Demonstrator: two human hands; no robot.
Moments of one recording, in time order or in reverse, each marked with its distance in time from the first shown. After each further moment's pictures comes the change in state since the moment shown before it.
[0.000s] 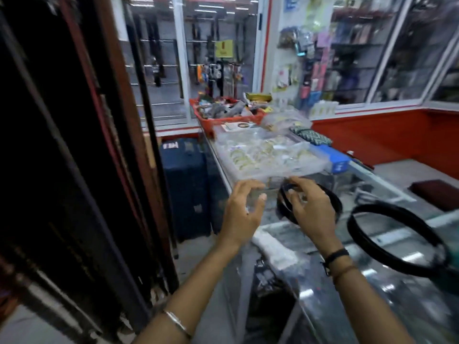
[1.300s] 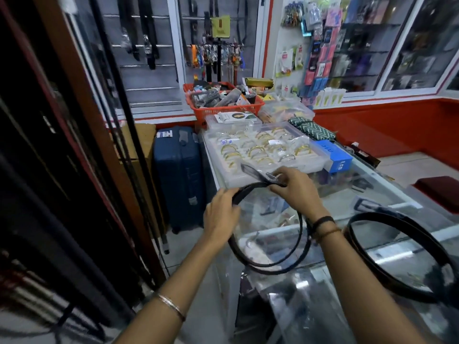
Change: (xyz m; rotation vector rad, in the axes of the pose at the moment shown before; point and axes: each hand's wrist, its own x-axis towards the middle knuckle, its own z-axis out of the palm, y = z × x) left_hand 0.039 -0.048 0.037 0.486 -0.145 -0.383; right_hand 0.090 0.054 0.027 -0.090 -0.390 0.075
